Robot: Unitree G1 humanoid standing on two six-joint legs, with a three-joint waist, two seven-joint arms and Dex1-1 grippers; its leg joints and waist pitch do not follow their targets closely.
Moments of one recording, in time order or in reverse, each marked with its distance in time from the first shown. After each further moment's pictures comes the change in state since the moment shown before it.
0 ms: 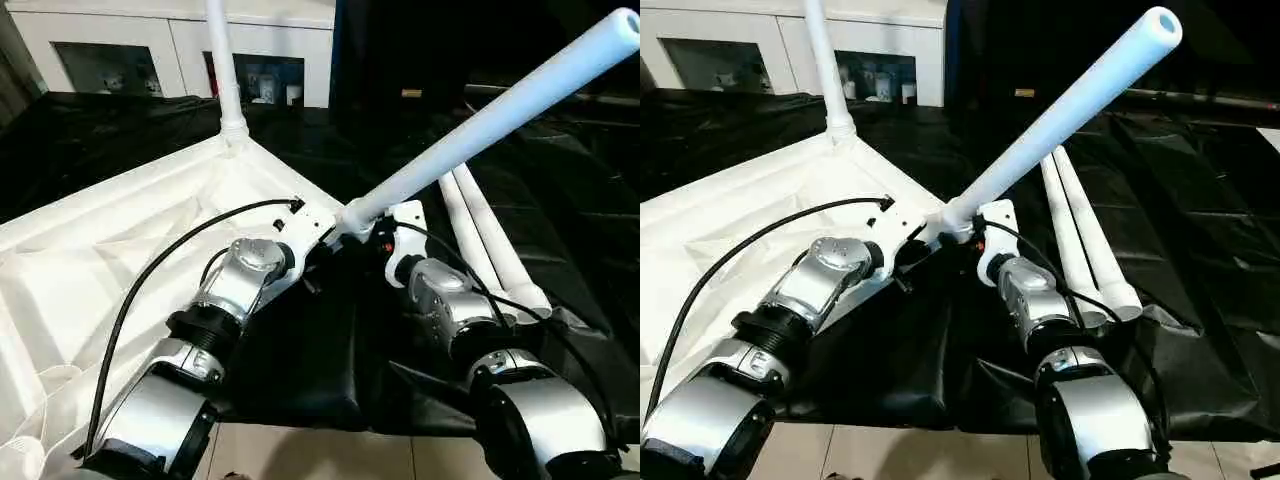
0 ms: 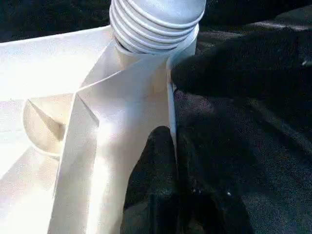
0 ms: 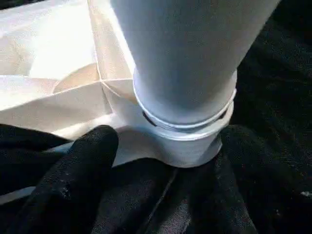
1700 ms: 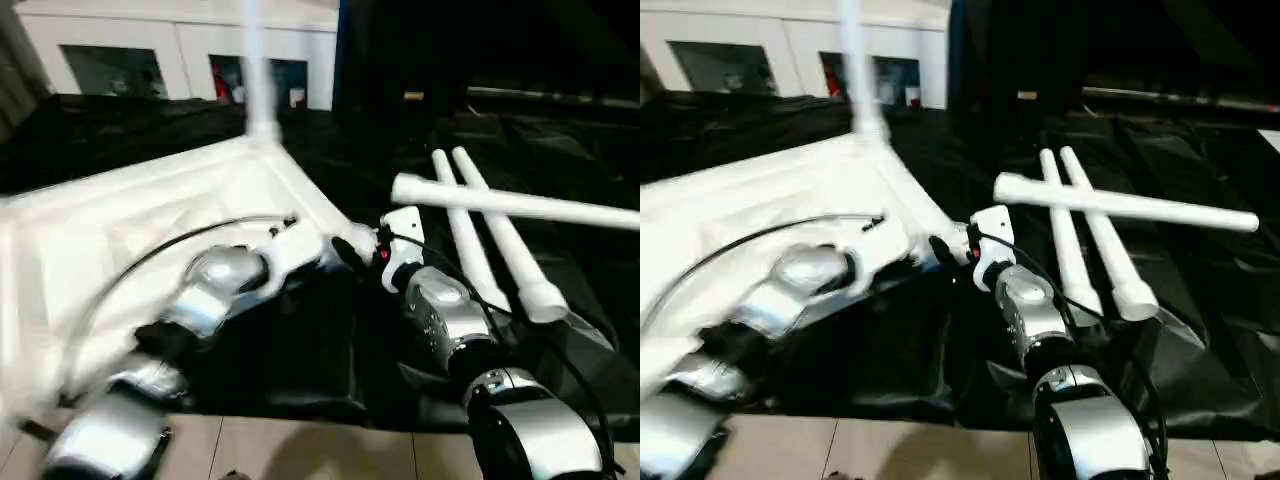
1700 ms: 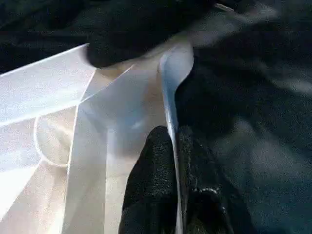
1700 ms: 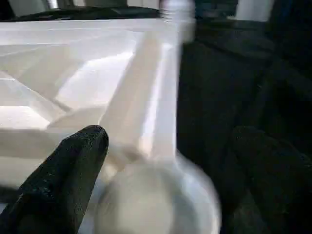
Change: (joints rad) left arm 0.106 0.225 -0.148 -0.059 0.034 -0.443 -0.323; right arm 0.089 0.022 0.028 -0.107 -0.048 -0.130 0.008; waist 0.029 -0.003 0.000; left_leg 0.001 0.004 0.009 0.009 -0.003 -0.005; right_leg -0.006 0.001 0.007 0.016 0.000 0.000
